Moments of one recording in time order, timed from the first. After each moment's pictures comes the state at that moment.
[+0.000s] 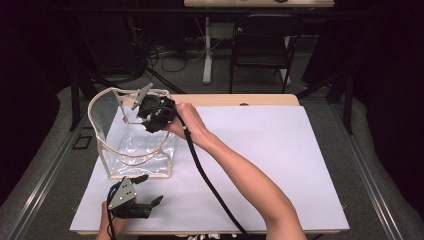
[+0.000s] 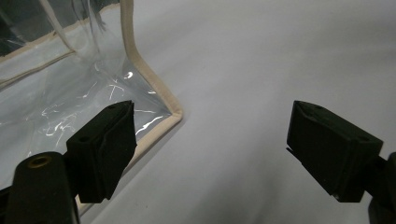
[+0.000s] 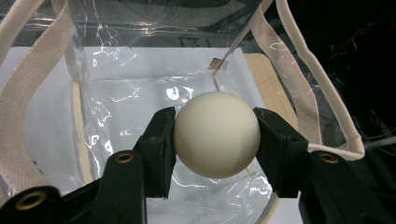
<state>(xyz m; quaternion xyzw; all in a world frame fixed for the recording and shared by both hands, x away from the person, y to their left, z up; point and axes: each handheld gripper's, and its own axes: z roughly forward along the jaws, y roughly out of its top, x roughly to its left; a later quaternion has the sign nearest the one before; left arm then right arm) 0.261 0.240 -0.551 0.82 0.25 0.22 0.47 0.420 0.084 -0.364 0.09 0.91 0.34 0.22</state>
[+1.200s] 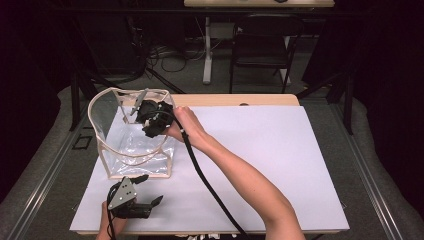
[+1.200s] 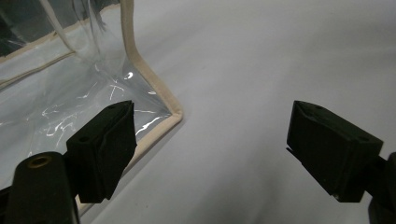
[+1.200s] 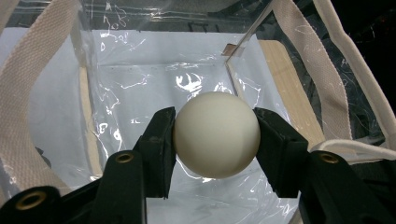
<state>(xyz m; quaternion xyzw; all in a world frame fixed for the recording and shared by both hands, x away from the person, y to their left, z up) 0.261 0.240 -0.551 0.82 0.25 0.22 0.47 0.420 0.091 -0.377 0.09 0.92 0.32 0.20</state>
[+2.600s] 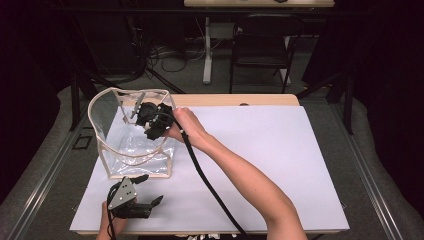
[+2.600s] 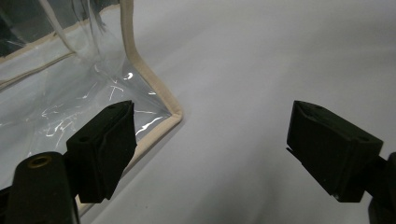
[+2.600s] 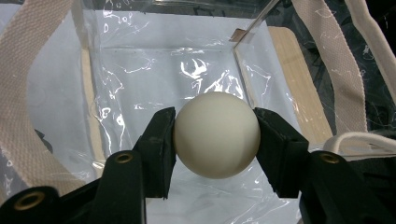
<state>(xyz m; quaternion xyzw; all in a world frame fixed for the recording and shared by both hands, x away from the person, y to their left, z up) 0.261 0.239 -0.551 0.82 0.25 0.22 0.47 0.421 0.093 -0.383 0.08 0.93 0.29 0.20</state>
